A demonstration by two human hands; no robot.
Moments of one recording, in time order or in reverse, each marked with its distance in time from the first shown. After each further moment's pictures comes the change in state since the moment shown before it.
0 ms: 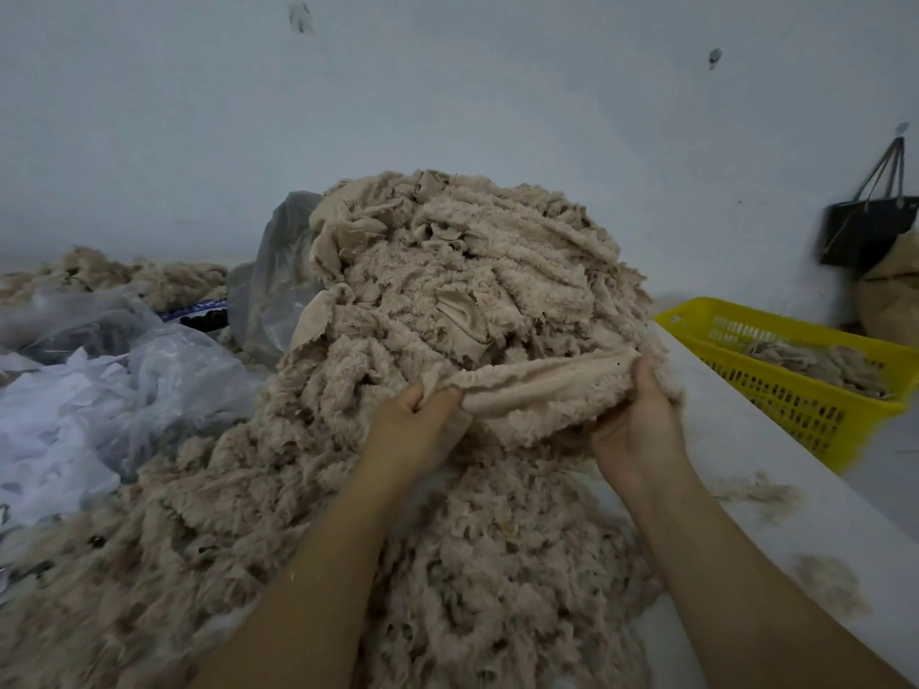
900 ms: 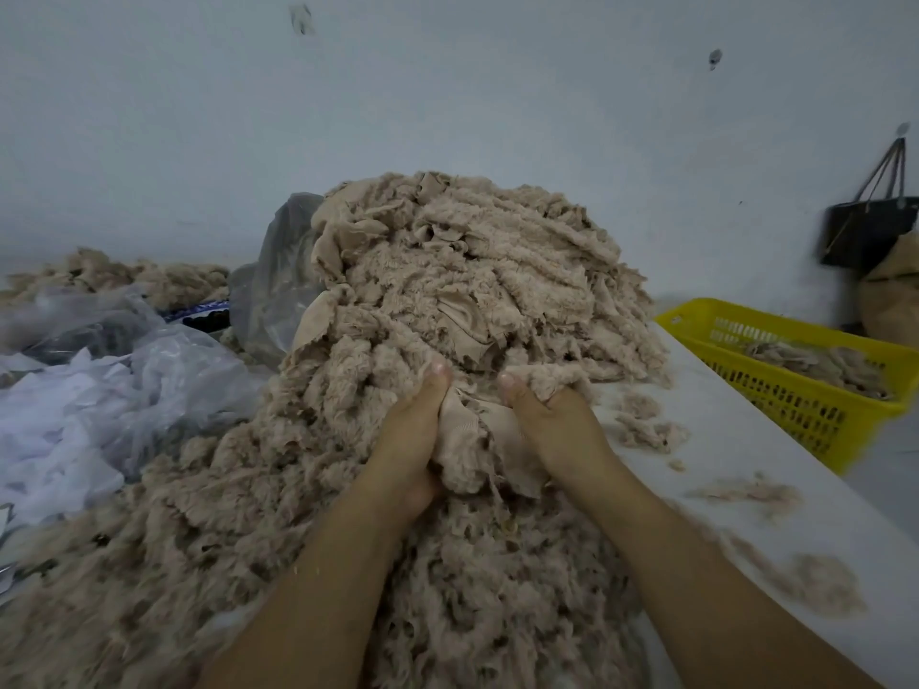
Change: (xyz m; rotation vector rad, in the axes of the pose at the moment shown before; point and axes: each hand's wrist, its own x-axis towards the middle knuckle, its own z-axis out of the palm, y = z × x) left_hand -0.014 0.014 0.011 -0.490 -0.180 -0.194; right_hand -0.024 0.034 0.022 -1.046 -0.298 -0.254
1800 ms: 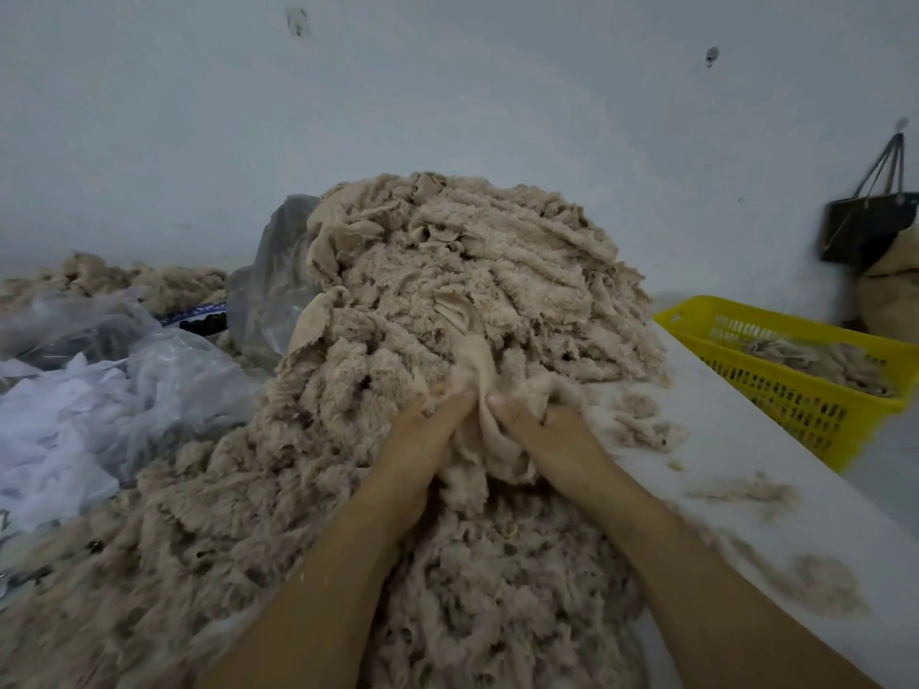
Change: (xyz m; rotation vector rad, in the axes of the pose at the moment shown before) left_hand -0.004 -0.005 -0.004 0.353 -0.059 0.178; right_hand -0.012 0.003 -0.006 0.034 -0.210 -0.113
